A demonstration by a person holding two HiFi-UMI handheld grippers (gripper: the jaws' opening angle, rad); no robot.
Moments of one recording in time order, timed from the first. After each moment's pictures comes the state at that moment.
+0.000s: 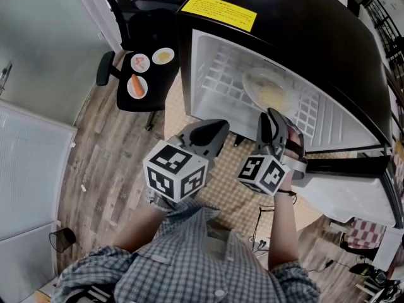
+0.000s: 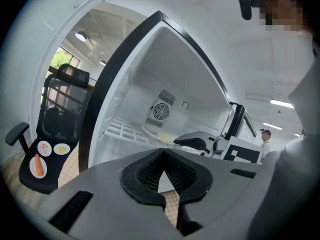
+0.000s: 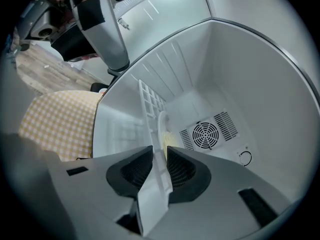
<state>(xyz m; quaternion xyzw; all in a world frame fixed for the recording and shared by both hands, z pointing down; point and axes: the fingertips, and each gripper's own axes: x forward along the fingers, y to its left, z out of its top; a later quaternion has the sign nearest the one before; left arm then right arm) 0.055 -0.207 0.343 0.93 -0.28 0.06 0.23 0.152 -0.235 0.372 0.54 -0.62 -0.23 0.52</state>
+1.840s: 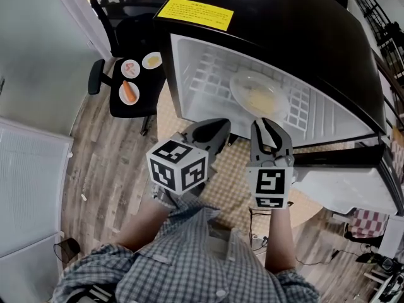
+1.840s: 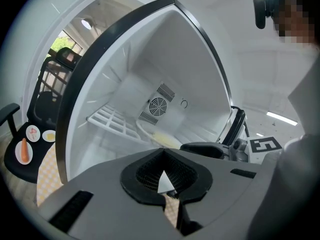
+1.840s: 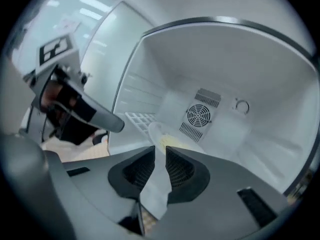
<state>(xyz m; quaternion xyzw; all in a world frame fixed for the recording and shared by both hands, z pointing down) 0.085 -0.211 0.353 0.92 -0.25 0.04 0.28 0.149 -0.202 0.352 0.61 -0.74 -0.03 0.29</state>
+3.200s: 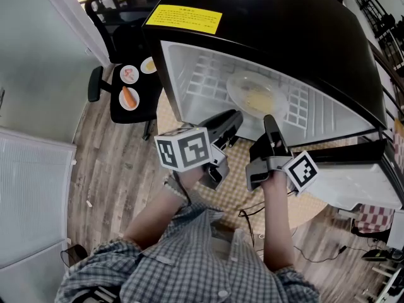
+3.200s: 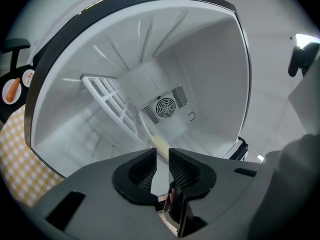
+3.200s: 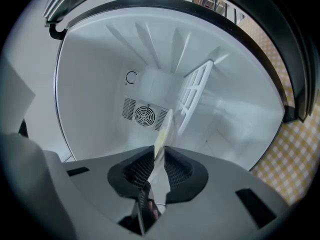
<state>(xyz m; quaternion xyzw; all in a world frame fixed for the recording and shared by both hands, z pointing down) 0.117 -0.236 0.357 0.87 -0.20 -0.05 0.45 0.213 -0.207 0.373 0.57 -0.59 0.44 -0.37</state>
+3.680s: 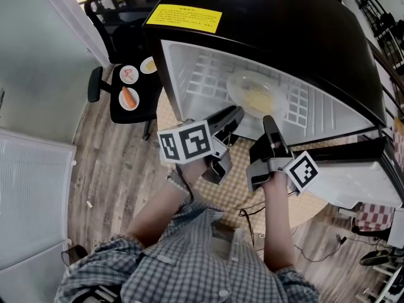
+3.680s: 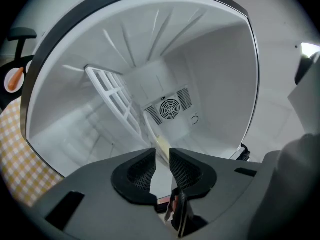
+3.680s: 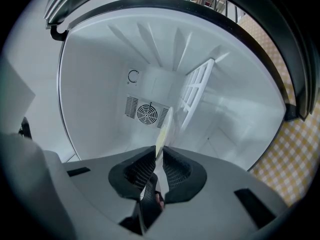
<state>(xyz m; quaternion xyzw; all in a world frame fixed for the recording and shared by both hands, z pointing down) 0.122 -0.246 0.363 0.85 -0.21 -0.07 0.48 0.208 -0.203 0.370 0.55 -0.60 0.44 -0.37</state>
